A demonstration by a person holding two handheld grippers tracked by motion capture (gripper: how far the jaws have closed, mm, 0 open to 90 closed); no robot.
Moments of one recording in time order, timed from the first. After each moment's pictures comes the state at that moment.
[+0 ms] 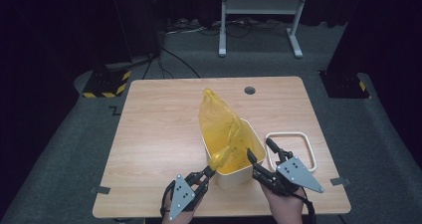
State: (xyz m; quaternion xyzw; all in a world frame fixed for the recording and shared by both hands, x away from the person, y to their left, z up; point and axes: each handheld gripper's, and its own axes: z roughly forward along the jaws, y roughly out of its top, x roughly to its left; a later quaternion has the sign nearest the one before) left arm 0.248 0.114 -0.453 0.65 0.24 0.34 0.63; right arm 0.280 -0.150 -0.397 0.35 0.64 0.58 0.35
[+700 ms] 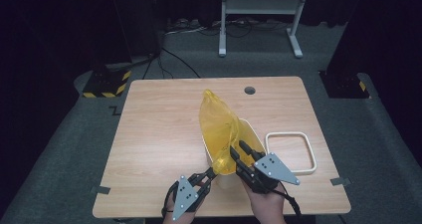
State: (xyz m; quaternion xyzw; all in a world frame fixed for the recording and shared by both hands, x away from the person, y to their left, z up) left arm 0.247 0.109 -0.456 0.66 0.23 0.34 0.62; right arm 0.285 -0.107 -0.402 0.35 0.66 0.59 0.29
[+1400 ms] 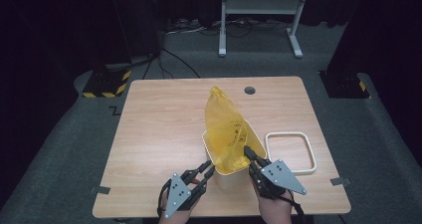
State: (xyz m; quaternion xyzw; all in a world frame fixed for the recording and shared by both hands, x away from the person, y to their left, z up) left arm 0.252 0.128 -0.454 0.64 0.27 0.33 0.64; right arm 0.275 -0.123 -0.407 0.35 0.66 0.57 0.35
